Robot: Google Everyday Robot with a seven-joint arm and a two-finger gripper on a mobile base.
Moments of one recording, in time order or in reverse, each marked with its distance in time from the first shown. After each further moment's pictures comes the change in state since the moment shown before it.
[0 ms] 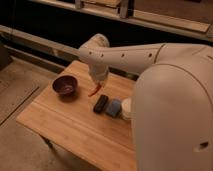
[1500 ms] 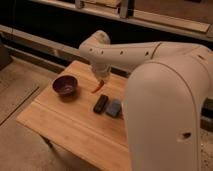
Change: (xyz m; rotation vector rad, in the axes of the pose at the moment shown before) arm -0.039 -0.004 0.004 0.059 -0.037 0.030
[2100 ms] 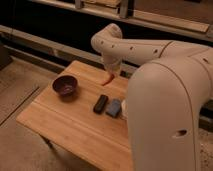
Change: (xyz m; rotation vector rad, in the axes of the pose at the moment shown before) arm -0.041 -0.030 -0.002 0.008 -0.024 0.115
